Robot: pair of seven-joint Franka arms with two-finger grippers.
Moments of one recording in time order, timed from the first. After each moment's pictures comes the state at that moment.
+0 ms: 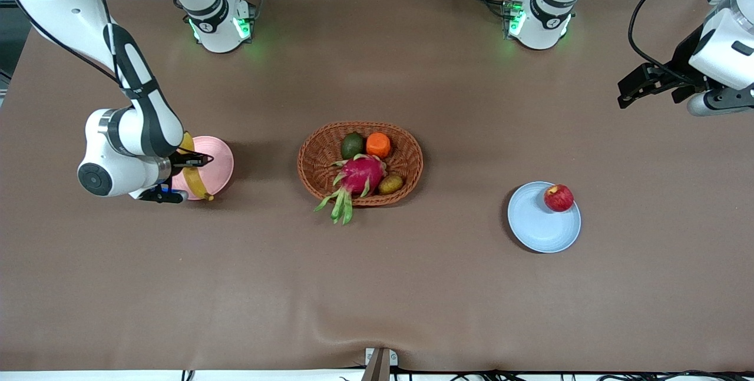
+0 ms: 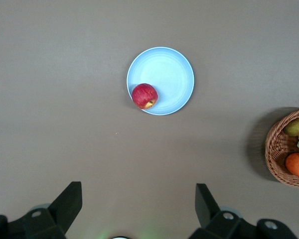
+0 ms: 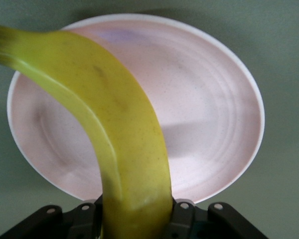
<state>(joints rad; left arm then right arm) -0.01 -0.02 -0.13 -1.54 0.01 1.50 -0.24 -0.07 0.45 0.05 -2.01 0.05 1.95 0.04</state>
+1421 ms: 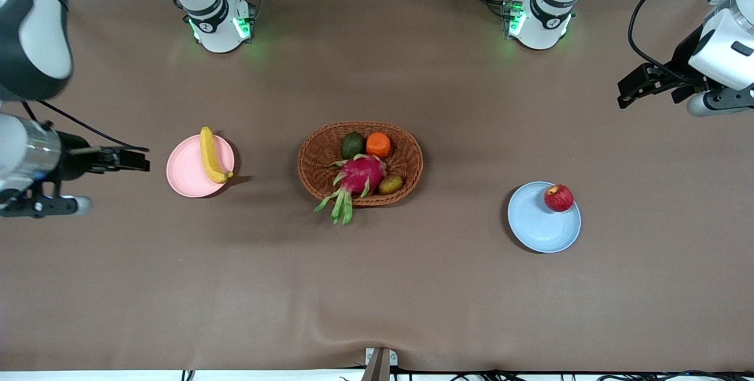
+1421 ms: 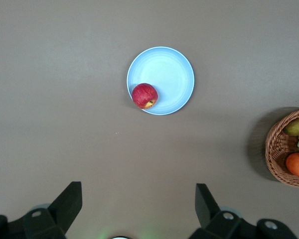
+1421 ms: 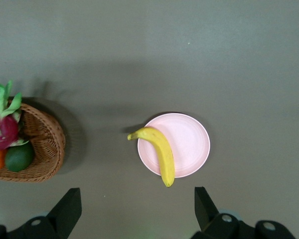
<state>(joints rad) -0.01 -0.02 -0.13 -1.54 0.01 1.50 -0.24 -0.01 0.40 0.07 -1.14 0.06 1.34 0.04</state>
